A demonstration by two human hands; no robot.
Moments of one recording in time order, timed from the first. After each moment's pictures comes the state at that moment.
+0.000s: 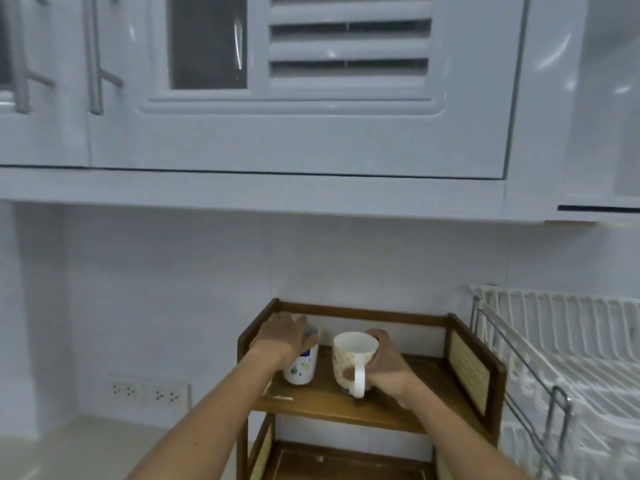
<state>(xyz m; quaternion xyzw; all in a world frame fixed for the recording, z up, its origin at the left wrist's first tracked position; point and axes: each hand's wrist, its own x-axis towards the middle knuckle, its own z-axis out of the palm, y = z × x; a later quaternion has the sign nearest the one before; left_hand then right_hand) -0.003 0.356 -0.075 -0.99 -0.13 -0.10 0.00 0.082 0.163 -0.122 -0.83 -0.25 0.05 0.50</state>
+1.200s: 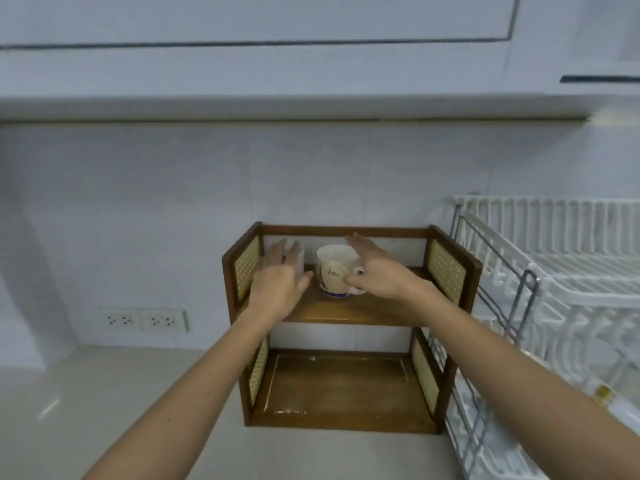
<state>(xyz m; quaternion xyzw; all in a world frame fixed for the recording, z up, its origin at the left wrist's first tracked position) -0.035 0.325 -0.118 -0.95 -0.09 -0.28 -0.10 0.047 0.145 -0.083 -0.90 -0.36 -0.05 0.23</state>
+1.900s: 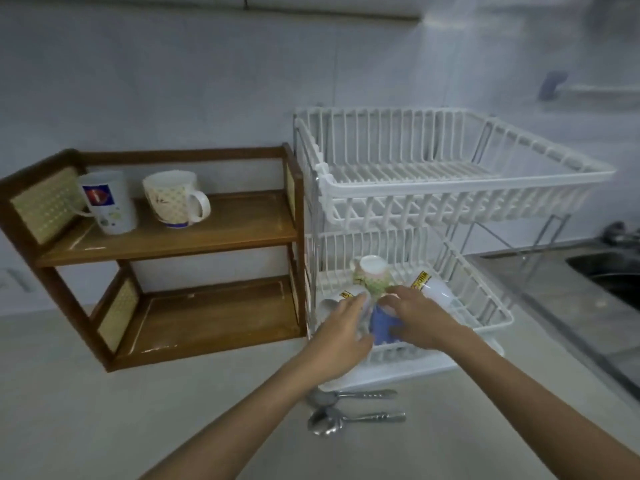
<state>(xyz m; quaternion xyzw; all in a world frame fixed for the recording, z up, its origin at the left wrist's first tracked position) -0.058 -0.001 -0.252 -0.92 0.15 0.01 -0.37 0.010 -0.183 -0.243 -0.97 -0.23 0.06 0.03</state>
